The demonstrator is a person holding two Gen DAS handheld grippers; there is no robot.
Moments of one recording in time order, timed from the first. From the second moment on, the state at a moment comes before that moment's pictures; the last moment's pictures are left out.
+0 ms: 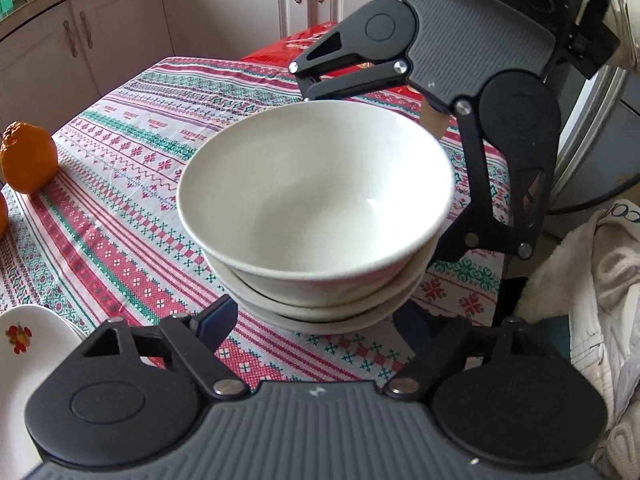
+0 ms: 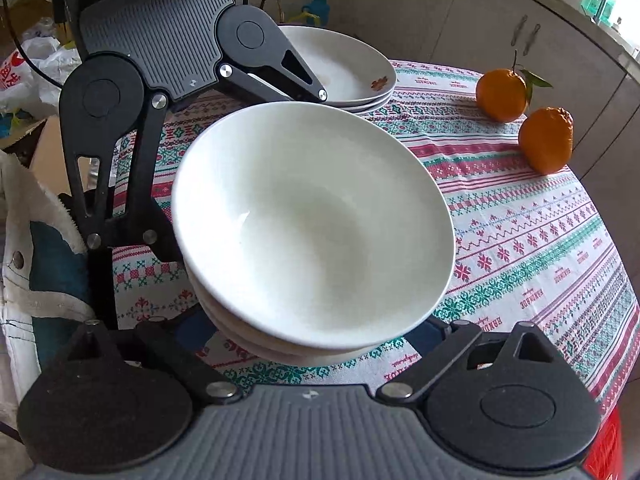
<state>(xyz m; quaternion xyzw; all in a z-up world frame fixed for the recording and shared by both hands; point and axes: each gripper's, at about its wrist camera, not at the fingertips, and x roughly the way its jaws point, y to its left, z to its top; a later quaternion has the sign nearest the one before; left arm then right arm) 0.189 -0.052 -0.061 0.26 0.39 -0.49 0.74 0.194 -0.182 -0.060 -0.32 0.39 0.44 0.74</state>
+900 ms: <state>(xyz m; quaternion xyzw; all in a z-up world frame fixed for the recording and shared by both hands) 0.198 -0.053 -0.058 0.25 0.40 -0.51 0.72 0.201 -0.184 -0.053 -0.32 0.40 0.45 0.73</state>
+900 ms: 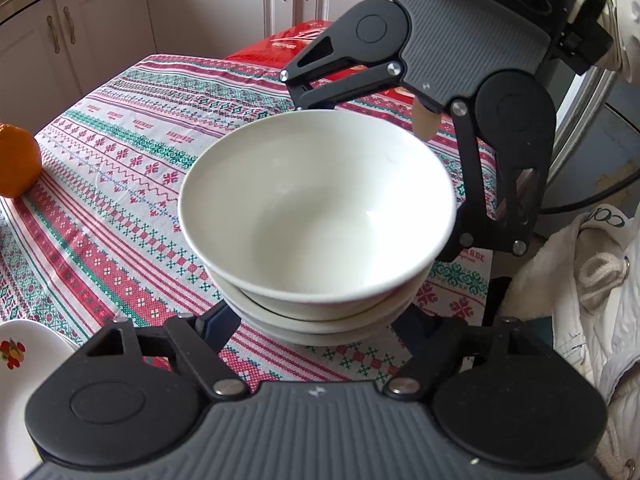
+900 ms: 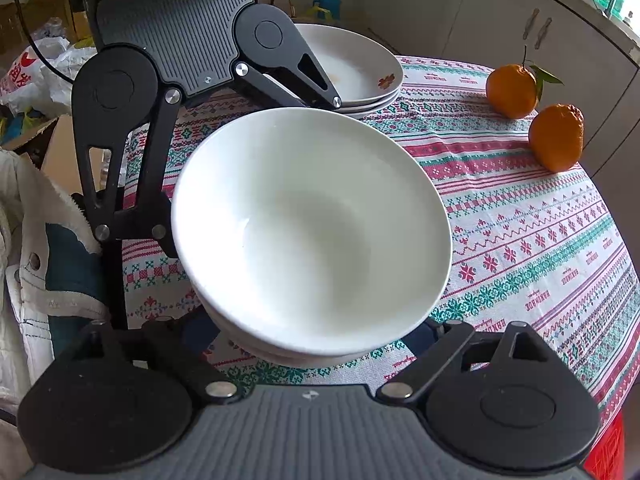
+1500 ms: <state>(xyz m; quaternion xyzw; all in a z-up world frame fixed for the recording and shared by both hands) 0.198 -0.027 -0.034 0.25 0.38 -0.50 0.74 0.201 -0.160 -0.026 -0.34 0.39 0.45 0.73</state>
